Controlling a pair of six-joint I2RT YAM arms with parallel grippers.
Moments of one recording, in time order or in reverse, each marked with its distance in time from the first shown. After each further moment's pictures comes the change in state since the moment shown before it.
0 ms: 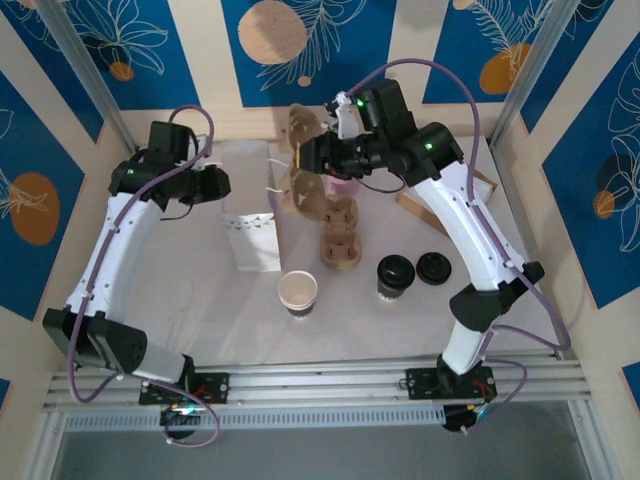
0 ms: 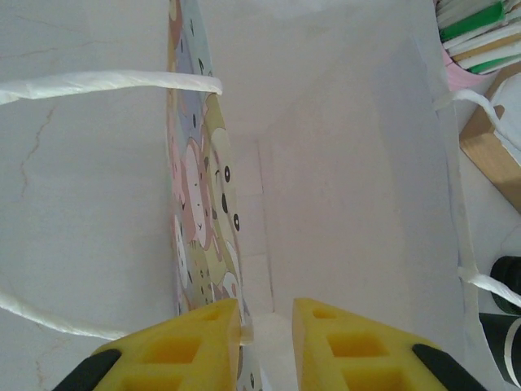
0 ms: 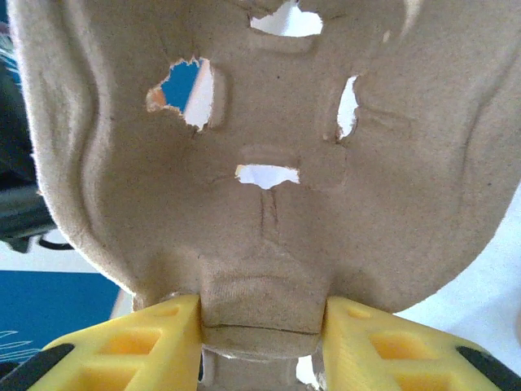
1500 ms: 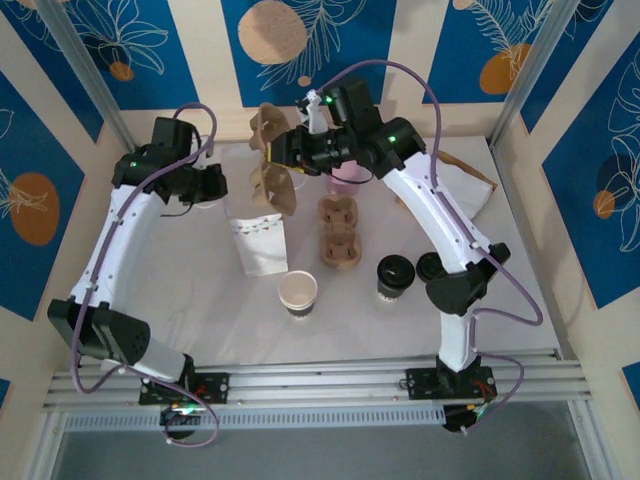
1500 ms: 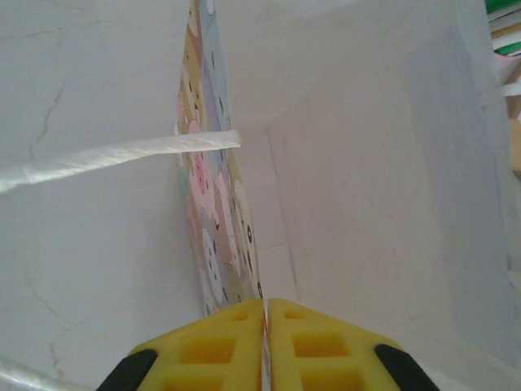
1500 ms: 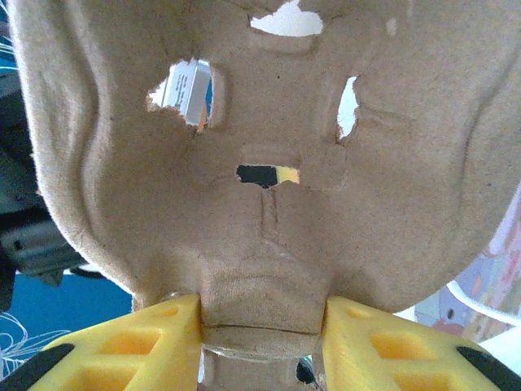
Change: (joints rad) left arm 0.000 0.047 0.059 -0.070 -0.010 0.013; right arm 0.043 0.177 0.125 0.085 -0.080 0.103
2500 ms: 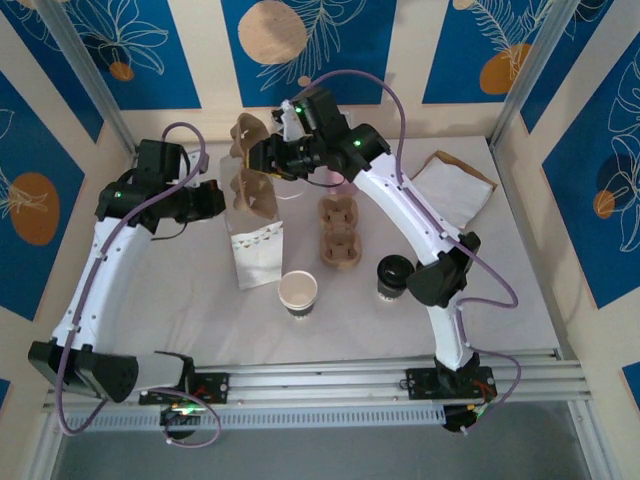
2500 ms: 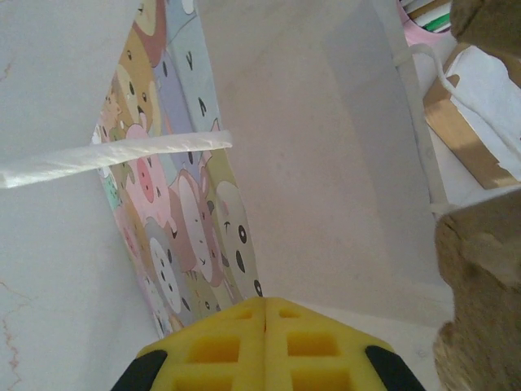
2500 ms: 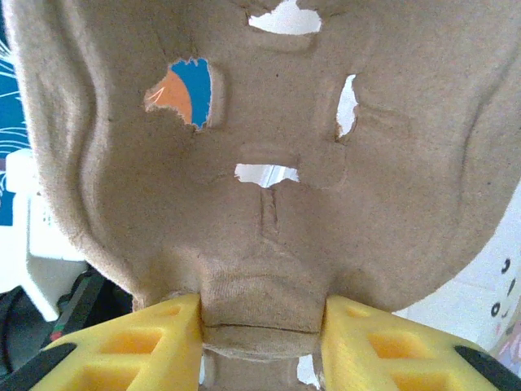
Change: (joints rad) left arm -0.005 -0.196 -0.173 0.045 0.089 -0.032; right arm 0.055 0.133 0.042 0.081 0.051 0.010
